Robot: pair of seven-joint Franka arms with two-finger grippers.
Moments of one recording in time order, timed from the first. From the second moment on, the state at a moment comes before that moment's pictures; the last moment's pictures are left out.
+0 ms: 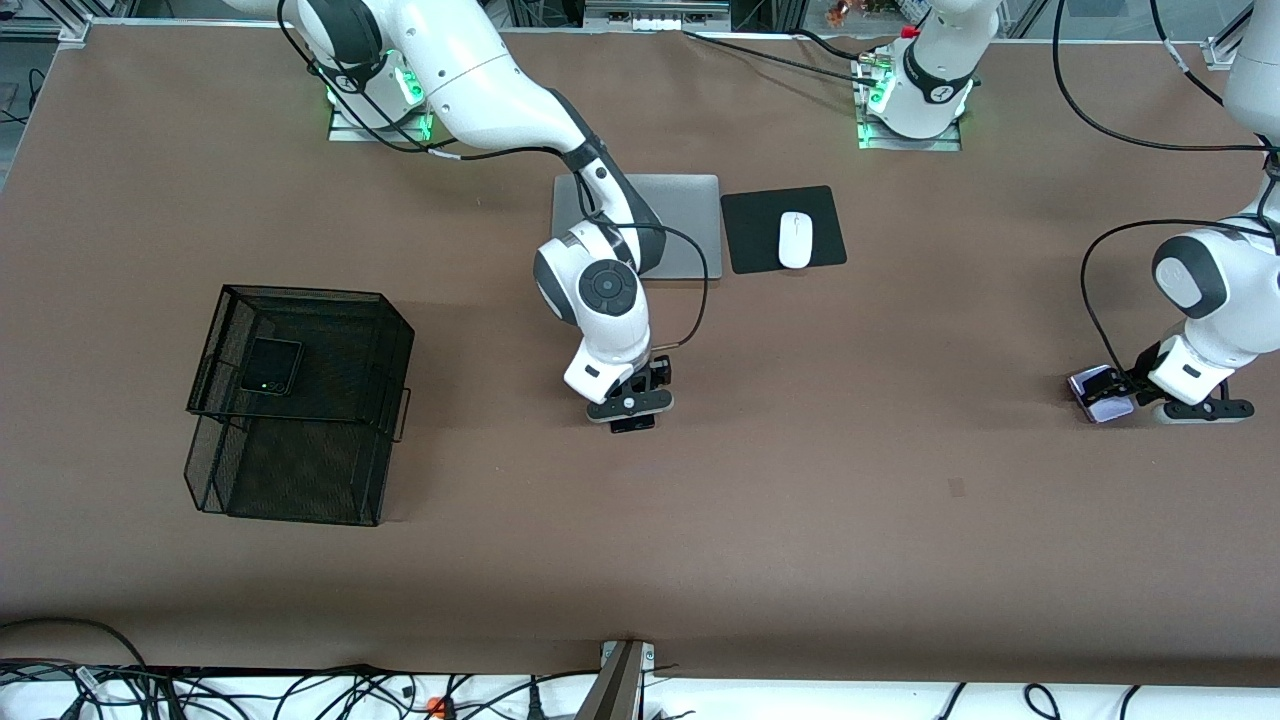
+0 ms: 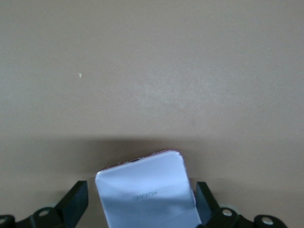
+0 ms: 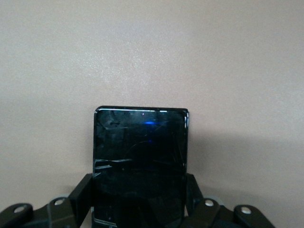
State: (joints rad) left arm 0.64 0.60 -0.22 -1.97 0.13 2.67 0.30; right arm 0.89 1.00 -0.24 -1.24 0.20 2.33 0.46
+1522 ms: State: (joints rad) left arm 0.64 0.61 -0.23 -1.97 0.10 2.71 0.12; right arm 0.73 0.54 -0.73 -1.56 0.27 1.96 0.00
